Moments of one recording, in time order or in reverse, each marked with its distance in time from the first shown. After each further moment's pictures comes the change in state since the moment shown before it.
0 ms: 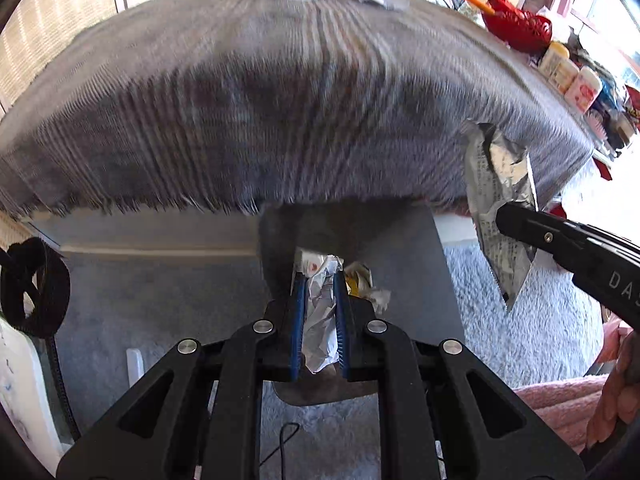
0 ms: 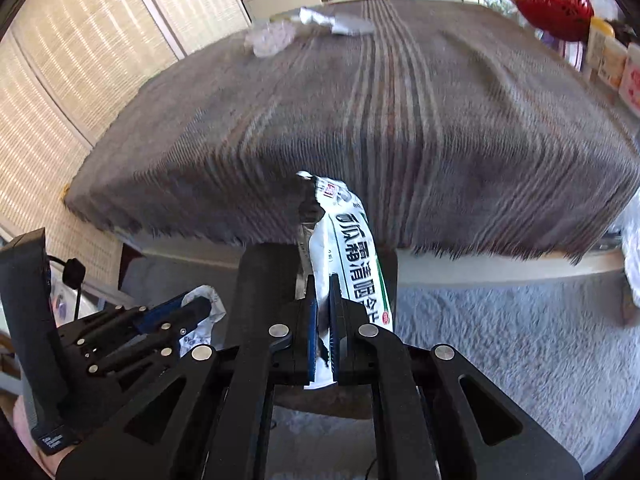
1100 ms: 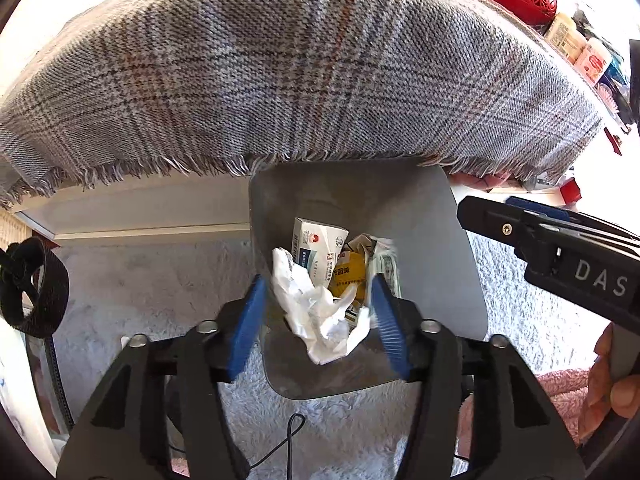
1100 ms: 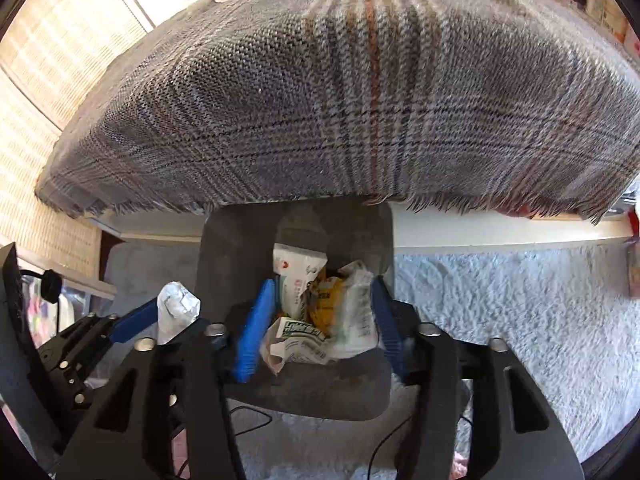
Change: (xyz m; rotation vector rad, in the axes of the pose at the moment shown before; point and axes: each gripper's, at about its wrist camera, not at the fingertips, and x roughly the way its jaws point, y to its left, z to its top) left arm 0.027 0.000 -0.021 0.021 0.048 0.025; right arm 0.033 -0.003 -0.006 0.032 0.058 -0.080
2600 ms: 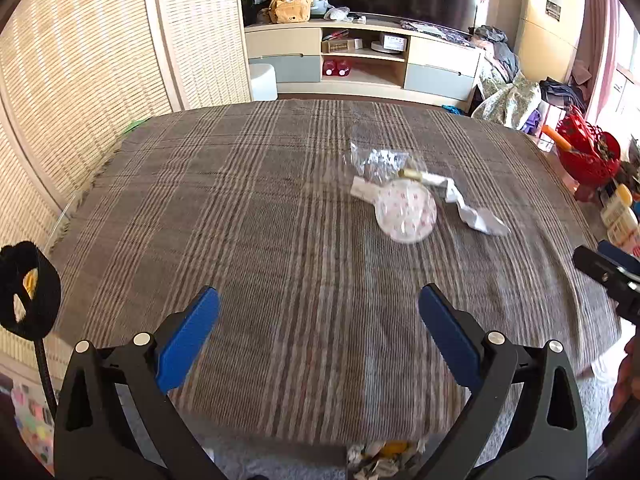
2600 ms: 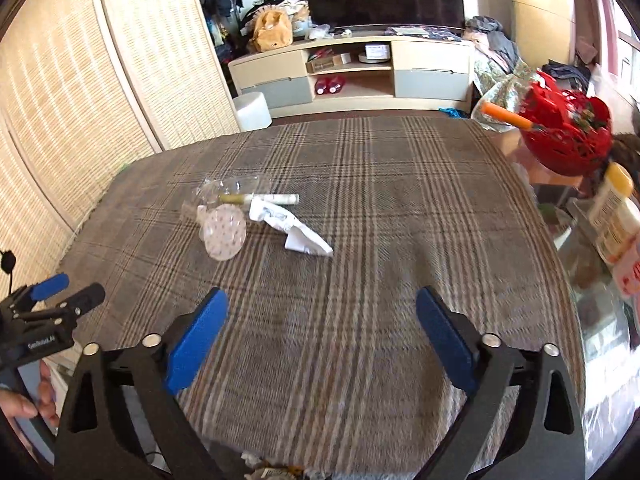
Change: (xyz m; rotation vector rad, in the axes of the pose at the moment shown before) left arm -0.107 0.073 0.254 -0.100 -0.256 0.170; right arm -0.078 -0.020 0.232 -0.086 -0.295 0.018
